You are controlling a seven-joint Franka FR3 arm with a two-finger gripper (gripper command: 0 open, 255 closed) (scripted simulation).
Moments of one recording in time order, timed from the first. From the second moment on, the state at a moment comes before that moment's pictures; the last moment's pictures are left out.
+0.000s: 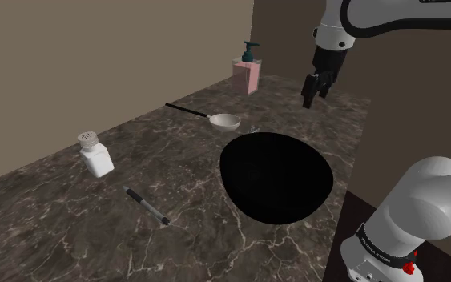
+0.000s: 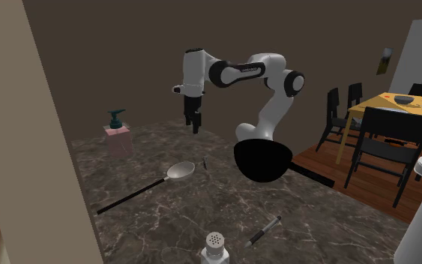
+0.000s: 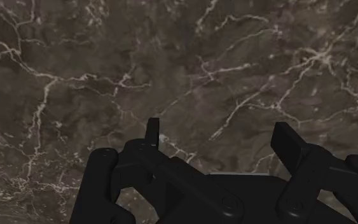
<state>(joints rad) 0.00 -0.74 0.02 -2.36 -0.09 1.67 -0.04</state>
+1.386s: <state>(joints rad) 0.02 -0.38 0.60 -2.04 -0.08 1.58 0.65</state>
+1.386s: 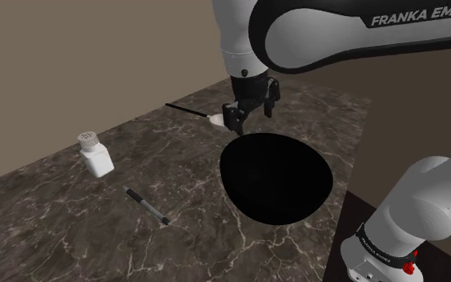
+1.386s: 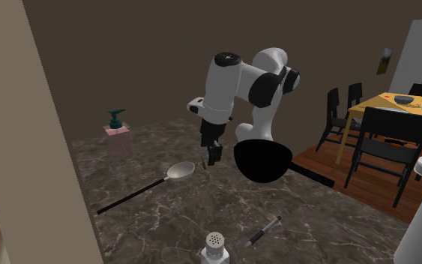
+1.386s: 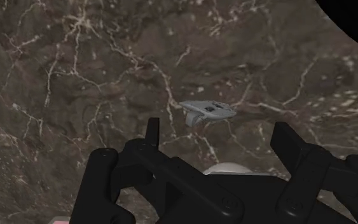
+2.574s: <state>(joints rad) 0.02 -0.38 0.61 -2.13 -0.09 1.67 0.67</state>
